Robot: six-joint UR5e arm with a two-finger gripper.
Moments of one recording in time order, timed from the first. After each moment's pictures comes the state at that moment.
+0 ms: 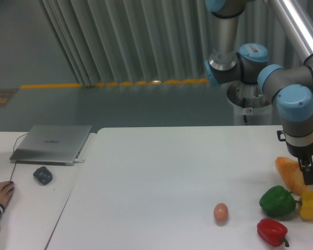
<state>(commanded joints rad) 2.45 -1.90 -1.58 -1.24 1.79 1.85</state>
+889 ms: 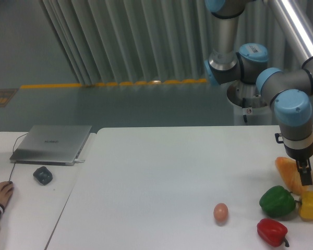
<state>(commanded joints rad) 2.41 -1.93 -1.63 -1.24 1.91 1.88</state>
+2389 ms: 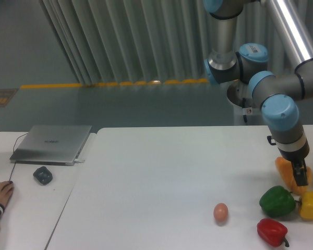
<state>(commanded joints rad) 2.42 -1.91 -1.55 -1.24 1.82 1.87</state>
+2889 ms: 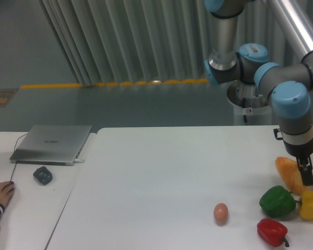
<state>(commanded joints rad) 2.45 -1.90 -1.51 -1.24 1.75 1.87</state>
